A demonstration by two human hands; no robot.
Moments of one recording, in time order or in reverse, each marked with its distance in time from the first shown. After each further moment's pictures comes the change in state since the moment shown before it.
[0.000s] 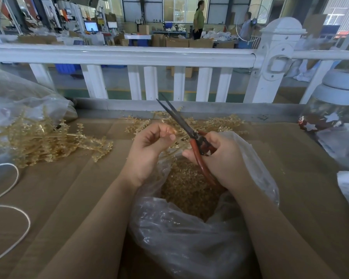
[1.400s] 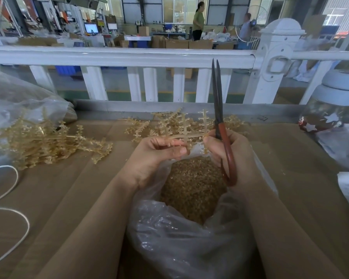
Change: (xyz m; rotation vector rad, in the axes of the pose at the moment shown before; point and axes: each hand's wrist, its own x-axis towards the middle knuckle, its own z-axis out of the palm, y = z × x) left_hand -0.002 0.000 0.002 -0.212 -0.092 -0.302; right_hand 0.003 -0.020 -0.018 0.559 0.057 0.324
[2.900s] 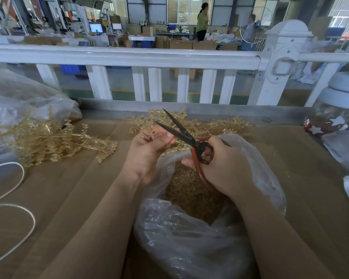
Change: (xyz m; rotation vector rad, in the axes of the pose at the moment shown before) left_hand 0.003 0.001 -0.007 -0.215 0.237 0.118; right_hand 0.007 0.037 0.002 -1.009 0.005 -0.496
